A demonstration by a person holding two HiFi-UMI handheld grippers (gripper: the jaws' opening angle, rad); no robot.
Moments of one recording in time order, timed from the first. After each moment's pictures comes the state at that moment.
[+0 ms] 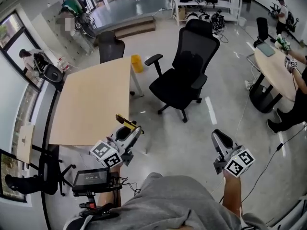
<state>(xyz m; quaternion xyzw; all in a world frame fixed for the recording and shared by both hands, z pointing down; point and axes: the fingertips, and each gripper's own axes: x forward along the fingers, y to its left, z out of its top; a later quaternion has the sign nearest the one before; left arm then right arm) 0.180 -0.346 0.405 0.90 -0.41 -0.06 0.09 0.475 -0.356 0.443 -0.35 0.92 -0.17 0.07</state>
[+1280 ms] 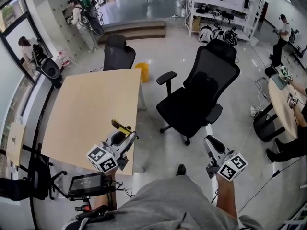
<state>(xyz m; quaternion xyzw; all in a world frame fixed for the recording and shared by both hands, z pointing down) -0.006 -0.546 0.420 0.87 -0.47 -0.09 0.11 0.283 -0.587 0.433 -0.29 0.94 -0.17 0.04</state>
